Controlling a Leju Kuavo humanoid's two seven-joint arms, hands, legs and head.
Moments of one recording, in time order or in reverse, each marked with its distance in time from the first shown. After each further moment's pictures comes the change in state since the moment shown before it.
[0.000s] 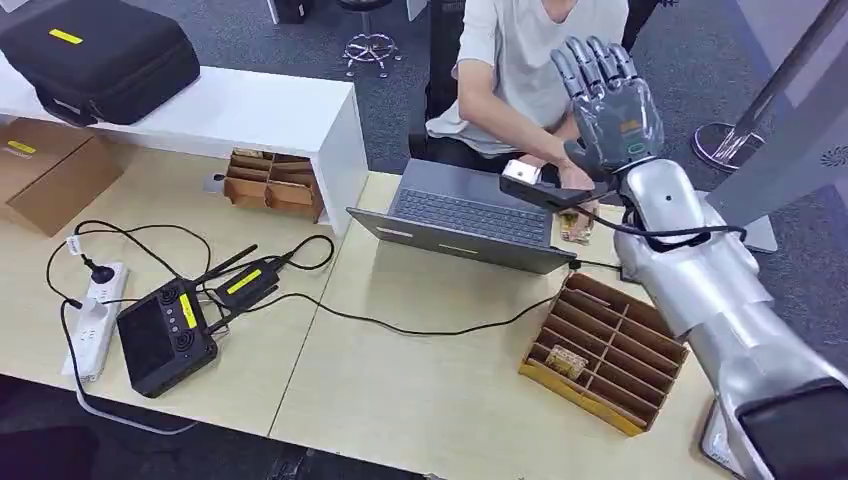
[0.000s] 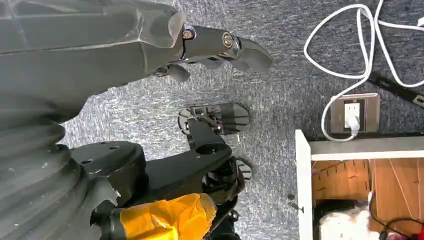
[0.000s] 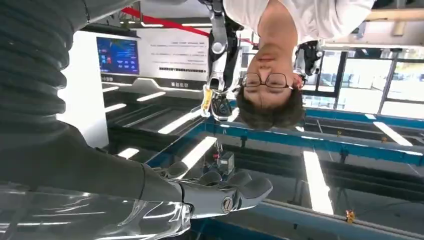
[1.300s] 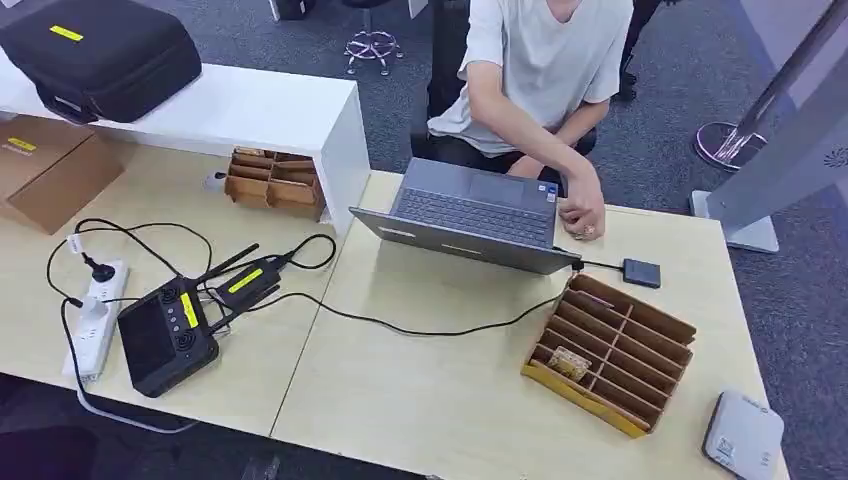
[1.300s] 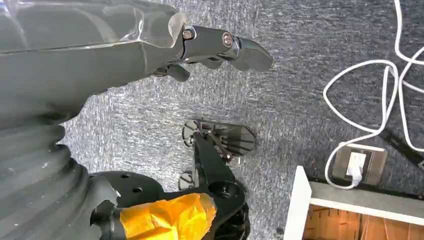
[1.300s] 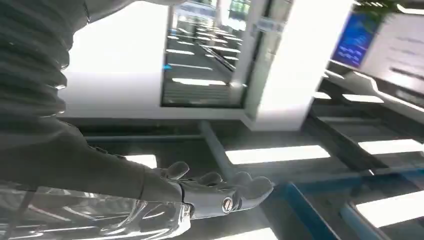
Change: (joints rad) left arm 0.072 0.042 0.067 0.000 0.127 0.036 -0.067; right arm -0.197 -0.856 -0.015 0.117 -0.073 0.152 0.002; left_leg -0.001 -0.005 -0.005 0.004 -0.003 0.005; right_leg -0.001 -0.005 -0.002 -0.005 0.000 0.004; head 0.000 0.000
